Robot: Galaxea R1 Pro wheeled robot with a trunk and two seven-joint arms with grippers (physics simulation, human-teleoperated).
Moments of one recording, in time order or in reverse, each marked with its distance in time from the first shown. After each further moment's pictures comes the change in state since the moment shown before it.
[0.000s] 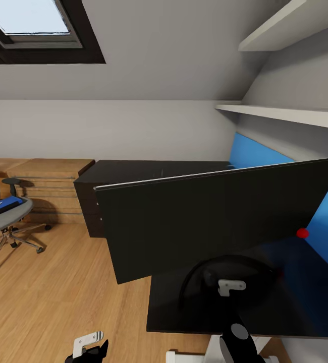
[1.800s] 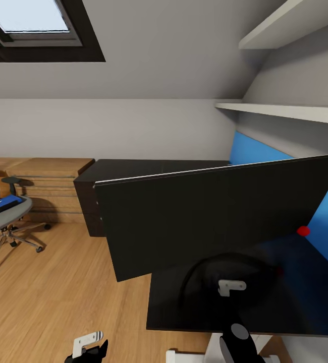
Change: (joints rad) left arm 0.000 0.001 0.001 0.000 0.002 0.000 0.001; right arm 0.000 0.000 -0.001 0.002 -0.005 -0.002 -0.001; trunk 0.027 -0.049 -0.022
